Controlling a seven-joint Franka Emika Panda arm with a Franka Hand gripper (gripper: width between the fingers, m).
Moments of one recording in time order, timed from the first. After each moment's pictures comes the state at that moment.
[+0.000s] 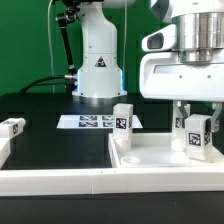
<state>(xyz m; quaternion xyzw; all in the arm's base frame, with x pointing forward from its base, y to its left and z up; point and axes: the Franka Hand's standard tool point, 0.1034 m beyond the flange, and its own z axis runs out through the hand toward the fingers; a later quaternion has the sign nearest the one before) 0.623 0.114 0.079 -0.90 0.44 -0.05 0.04</state>
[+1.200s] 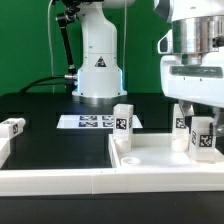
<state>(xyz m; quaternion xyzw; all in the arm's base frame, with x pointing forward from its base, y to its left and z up) 0.619 0.125 0.076 -0.83 0.56 -0.03 0.05</state>
